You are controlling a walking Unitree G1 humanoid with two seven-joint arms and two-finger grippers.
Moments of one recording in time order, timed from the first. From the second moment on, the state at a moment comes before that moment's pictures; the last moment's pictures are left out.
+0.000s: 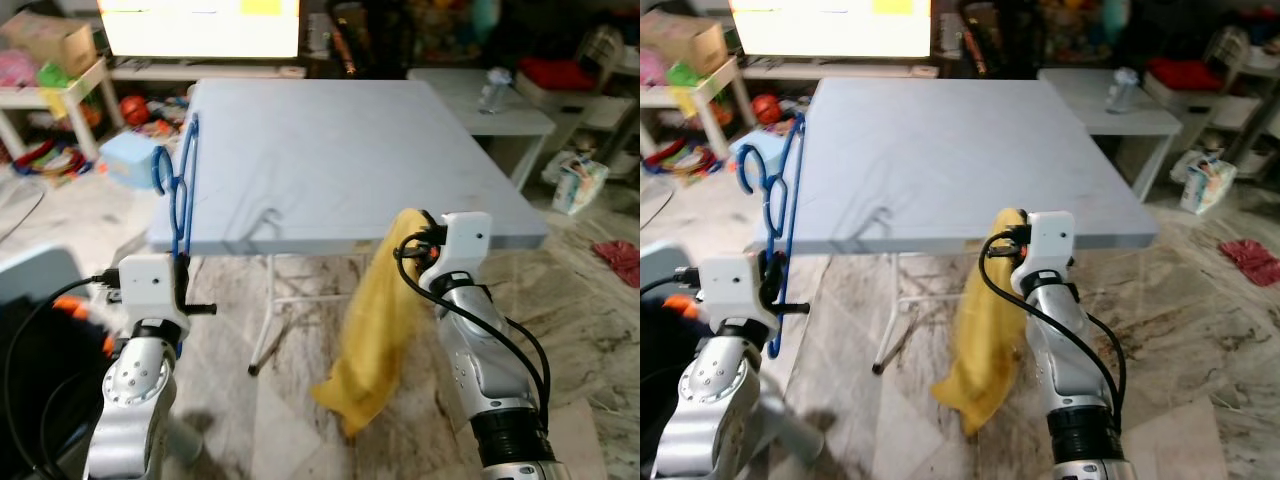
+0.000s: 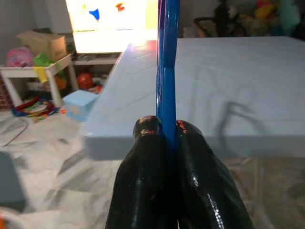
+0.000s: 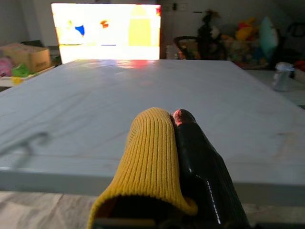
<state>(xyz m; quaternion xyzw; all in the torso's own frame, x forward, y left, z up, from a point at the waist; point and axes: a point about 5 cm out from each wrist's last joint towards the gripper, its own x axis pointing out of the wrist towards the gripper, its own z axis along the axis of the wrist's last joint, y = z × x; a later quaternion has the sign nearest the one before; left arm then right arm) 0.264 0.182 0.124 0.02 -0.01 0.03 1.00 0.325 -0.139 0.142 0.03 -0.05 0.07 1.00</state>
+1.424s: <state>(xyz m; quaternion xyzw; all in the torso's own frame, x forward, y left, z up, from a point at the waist) 0.267 0.171 0.138 0.03 -0.04 0.02 1.00 0.418 -0.088 0.299 0.12 -0.17 0.03 0.98</state>
